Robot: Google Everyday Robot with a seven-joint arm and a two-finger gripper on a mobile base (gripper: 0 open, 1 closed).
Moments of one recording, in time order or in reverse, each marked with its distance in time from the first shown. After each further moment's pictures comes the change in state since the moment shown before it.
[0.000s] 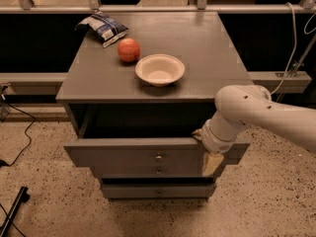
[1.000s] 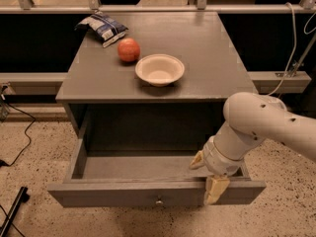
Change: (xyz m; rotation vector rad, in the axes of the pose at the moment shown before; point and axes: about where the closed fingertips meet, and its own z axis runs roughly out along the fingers) arm -0.044 0.094 -0.033 -0.138 -0.111 0.006
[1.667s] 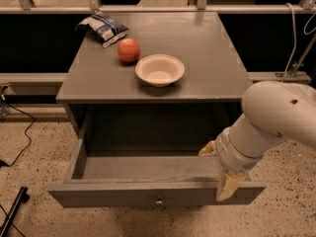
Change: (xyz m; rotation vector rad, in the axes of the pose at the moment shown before) arm -0.007 0.012 -0.060 0.125 0.077 -0.039
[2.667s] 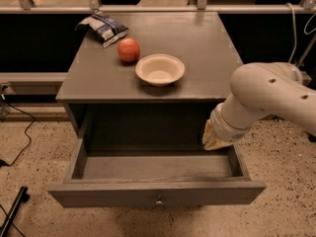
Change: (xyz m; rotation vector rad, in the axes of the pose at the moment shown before) arm 0.035 -0.084 -0.004 0.120 0.091 -0.013
